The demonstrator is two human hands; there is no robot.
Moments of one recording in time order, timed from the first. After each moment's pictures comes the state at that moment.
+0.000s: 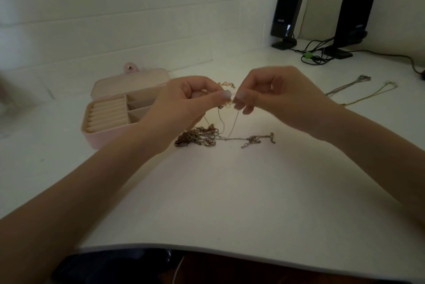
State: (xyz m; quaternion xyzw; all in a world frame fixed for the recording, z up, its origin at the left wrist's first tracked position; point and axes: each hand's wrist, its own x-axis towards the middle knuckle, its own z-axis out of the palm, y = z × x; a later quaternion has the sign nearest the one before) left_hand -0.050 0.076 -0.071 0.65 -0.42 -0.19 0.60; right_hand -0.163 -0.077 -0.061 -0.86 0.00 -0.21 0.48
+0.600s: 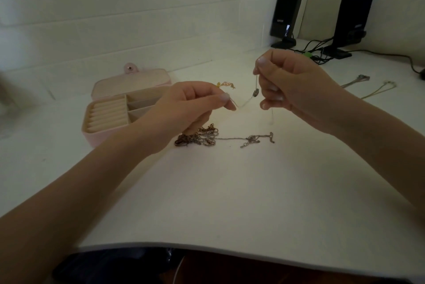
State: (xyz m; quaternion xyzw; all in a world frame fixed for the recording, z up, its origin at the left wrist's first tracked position) left_hand -0.050 0.081 -0.067 0.65 -0.47 -0.24 0.54; right_hand -0.165 -0.083 -0.052 -0.77 0.06 -0.21 0.60
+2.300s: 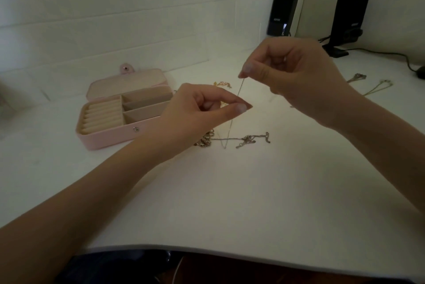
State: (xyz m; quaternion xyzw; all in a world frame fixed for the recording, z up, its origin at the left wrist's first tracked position) left_hand -0.067 0.066 -0.075 0.65 -0.50 -0.13 0.56; right_hand -0.173 -0.081 -0.042 -0.83 -0.05 -0.31 0.46
